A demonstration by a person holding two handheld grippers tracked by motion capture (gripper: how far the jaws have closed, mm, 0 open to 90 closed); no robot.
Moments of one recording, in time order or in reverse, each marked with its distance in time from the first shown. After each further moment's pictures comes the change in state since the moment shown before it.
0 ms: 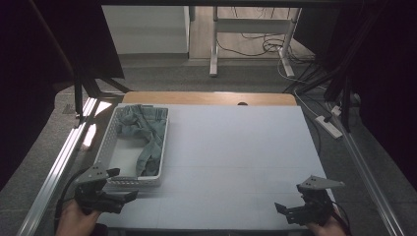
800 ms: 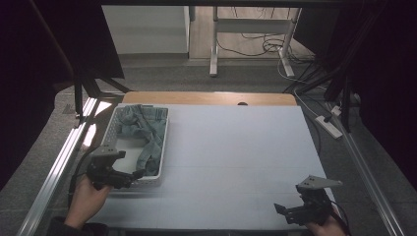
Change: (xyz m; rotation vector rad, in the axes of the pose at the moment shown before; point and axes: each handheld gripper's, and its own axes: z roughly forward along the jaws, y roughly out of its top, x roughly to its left) left arm 0.032 0.035 0.031 0.040 0.027 -0.041; right arm 0.000 0.001 0.002 0.023 0.005 -0.007
